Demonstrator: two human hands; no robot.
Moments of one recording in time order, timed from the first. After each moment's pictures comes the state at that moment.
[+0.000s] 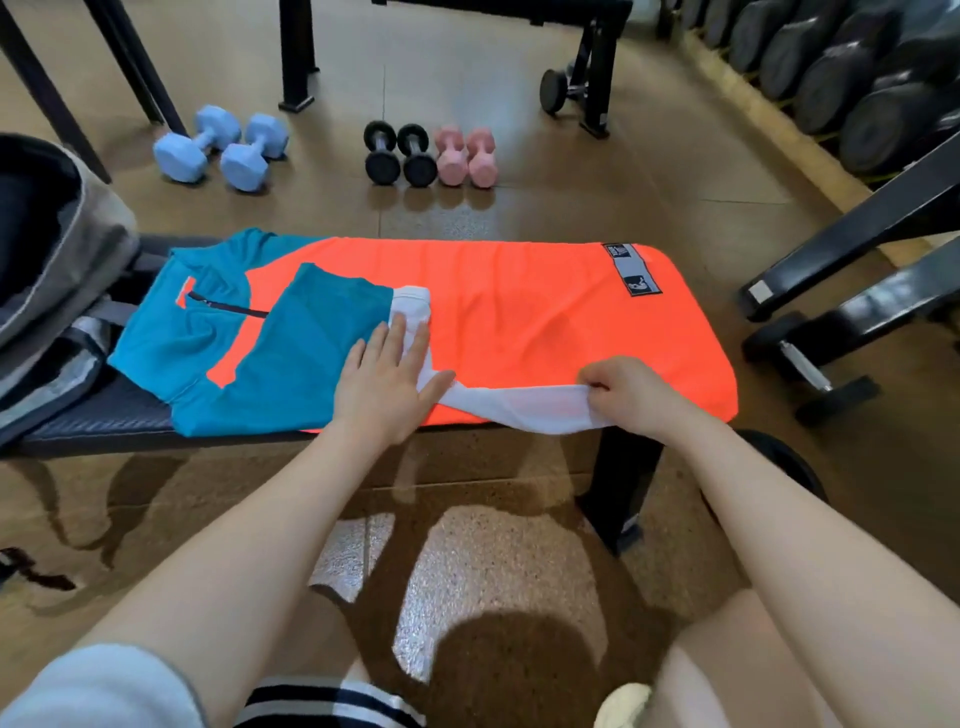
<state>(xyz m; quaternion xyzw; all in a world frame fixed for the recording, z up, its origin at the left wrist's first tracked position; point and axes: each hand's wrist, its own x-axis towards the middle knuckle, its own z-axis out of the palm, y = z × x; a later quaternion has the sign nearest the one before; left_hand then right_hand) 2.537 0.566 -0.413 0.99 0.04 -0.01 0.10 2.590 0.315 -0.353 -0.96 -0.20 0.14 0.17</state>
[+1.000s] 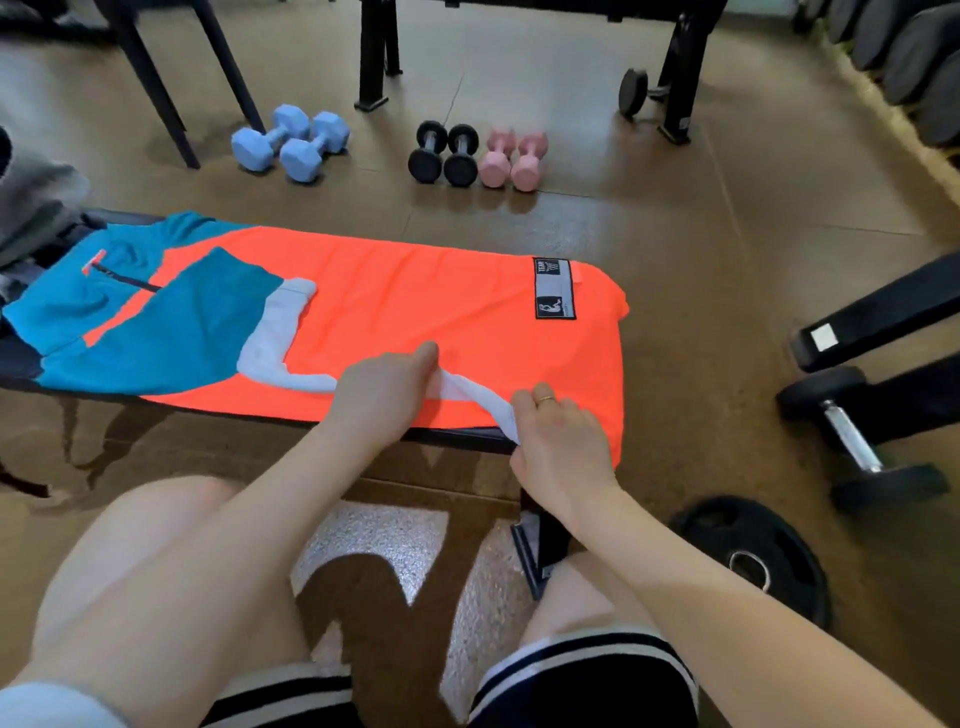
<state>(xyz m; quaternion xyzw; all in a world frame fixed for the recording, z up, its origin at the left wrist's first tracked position) 2.588 0.378 -0.365 0.99 0.13 0.00 0.03 2.626 0.200 -0.390 -0.93 -0.34 -0.10 0.00</state>
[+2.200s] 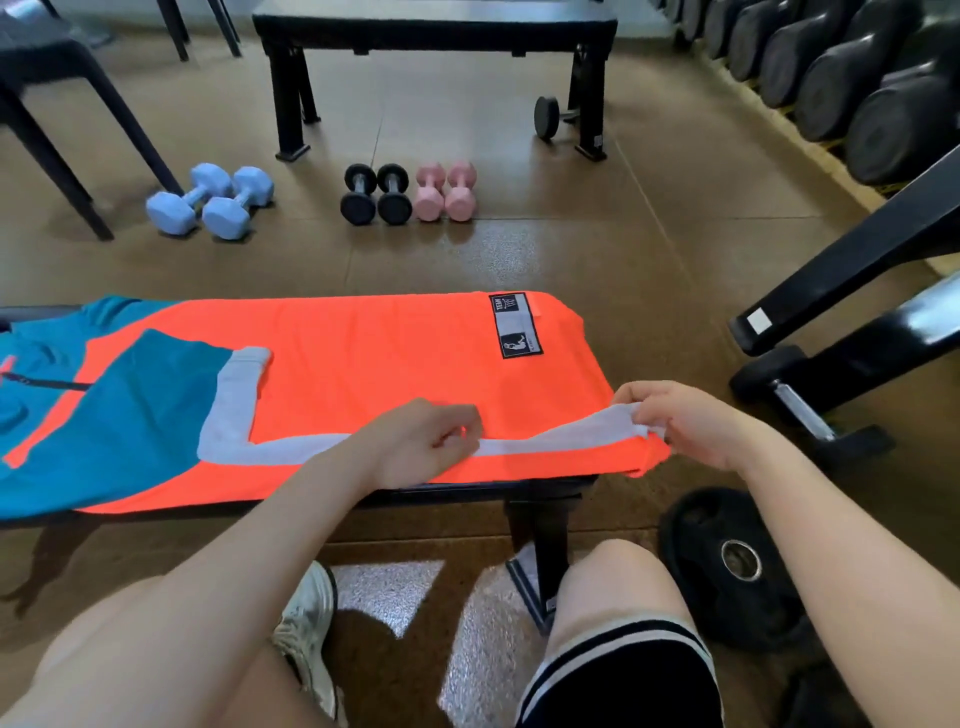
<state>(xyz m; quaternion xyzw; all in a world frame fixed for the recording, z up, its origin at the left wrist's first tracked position) 2.626 0.377 -0.360 0.95 -0.14 -0.11 0.28 2.718 0.105 -0.347 -0.78 -0.03 0.37 0.50</state>
